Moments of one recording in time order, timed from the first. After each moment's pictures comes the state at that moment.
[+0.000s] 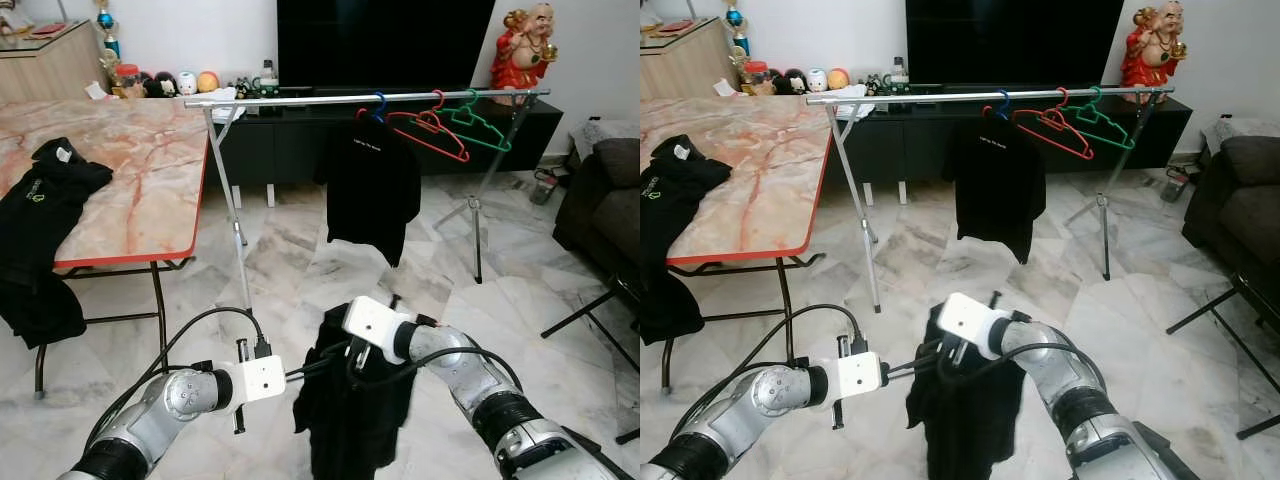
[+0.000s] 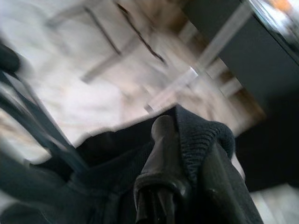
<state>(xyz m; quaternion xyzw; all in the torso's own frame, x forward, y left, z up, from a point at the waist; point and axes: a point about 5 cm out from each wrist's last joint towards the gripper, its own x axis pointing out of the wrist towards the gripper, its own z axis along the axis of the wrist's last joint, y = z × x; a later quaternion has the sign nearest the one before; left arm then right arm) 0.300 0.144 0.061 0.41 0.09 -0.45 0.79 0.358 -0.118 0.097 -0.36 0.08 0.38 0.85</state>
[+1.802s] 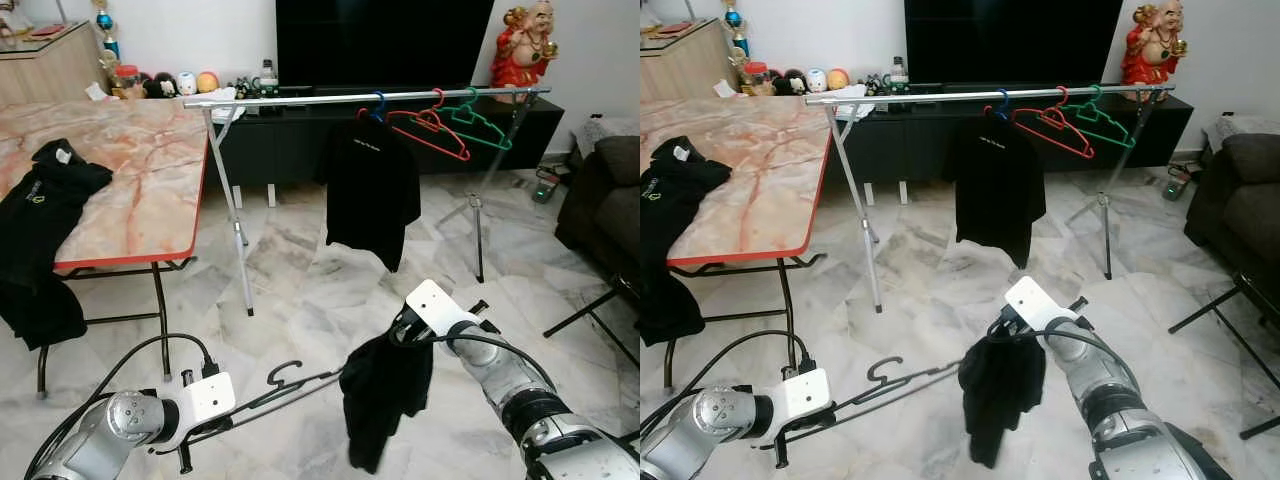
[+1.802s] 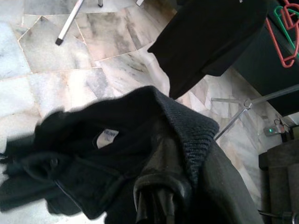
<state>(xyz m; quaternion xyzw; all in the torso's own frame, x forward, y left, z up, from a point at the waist) 0.265 0.199 0.048 0.35 0.26 -0.44 0.78 0.369 -0.185 0.090 -0.38 0.18 0.13 0.90</state>
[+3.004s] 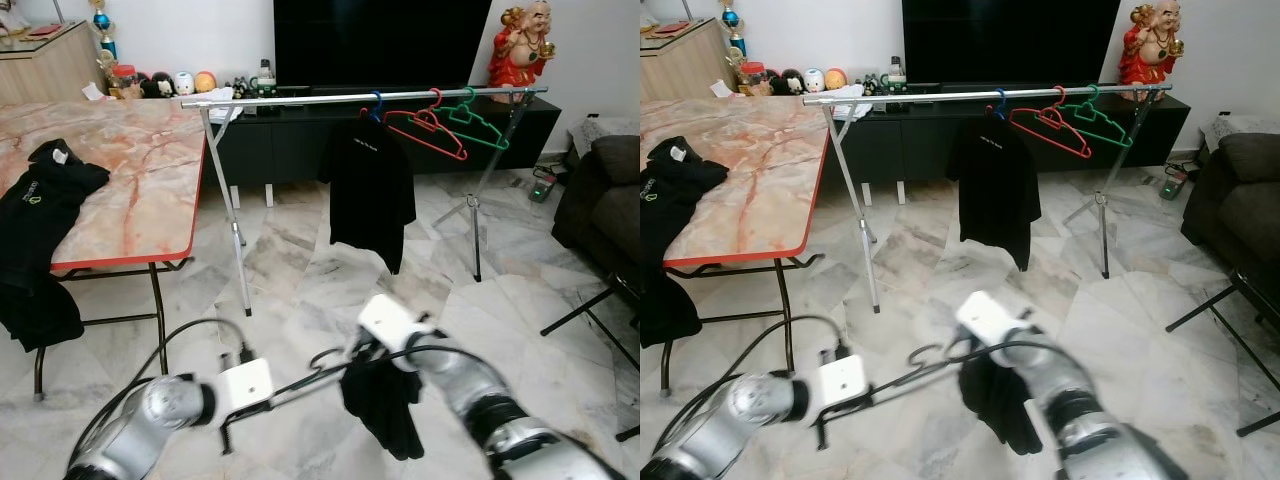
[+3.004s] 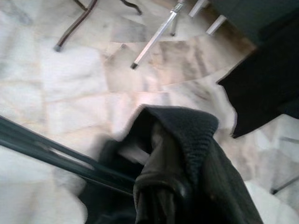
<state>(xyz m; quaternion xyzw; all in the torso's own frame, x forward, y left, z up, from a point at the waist) 0.280 0.154 0.072 0.35 0.17 -0.46 0.80 0.360 -0.123 0.075 -0.34 0.18 0.28 0.88</state>
